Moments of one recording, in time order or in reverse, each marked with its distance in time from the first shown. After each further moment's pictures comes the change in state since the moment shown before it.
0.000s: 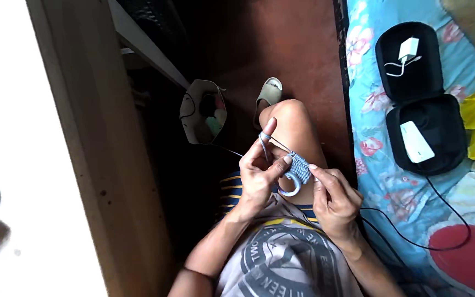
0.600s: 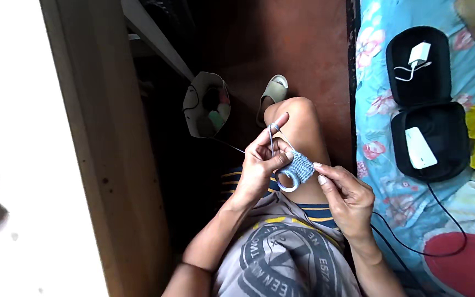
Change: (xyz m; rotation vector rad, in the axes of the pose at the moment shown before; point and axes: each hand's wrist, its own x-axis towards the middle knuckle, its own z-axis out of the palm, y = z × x) left_hand 0.009 0.008 -0.012 -0.139 -0.080 -0.186; right_hand 0.007 0.011 -0.015 0.401 -0.199 0.182
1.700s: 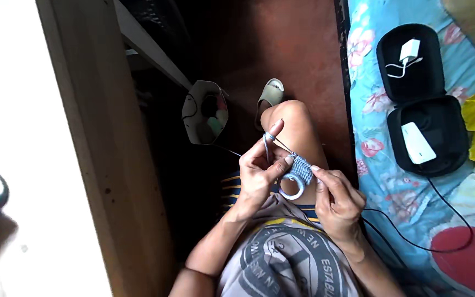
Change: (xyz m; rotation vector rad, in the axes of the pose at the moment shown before) left_hand -0.007 -0.002 0.011 0.166 0.038 0.175; right_hand -0.004 -0.006 0.017 -0.388 0.207 -0.204
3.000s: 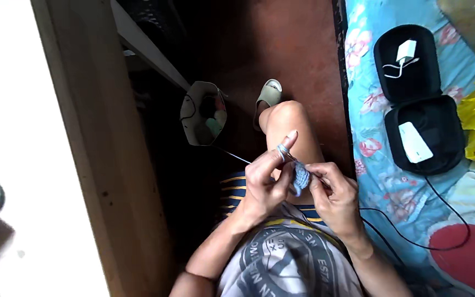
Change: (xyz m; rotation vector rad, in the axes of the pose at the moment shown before) left_hand -0.002 -0.015 0.000 0.539 -0.087 0.467; right_hand 0.013 -0.001 -0.004 0.289 -0.207 0.219
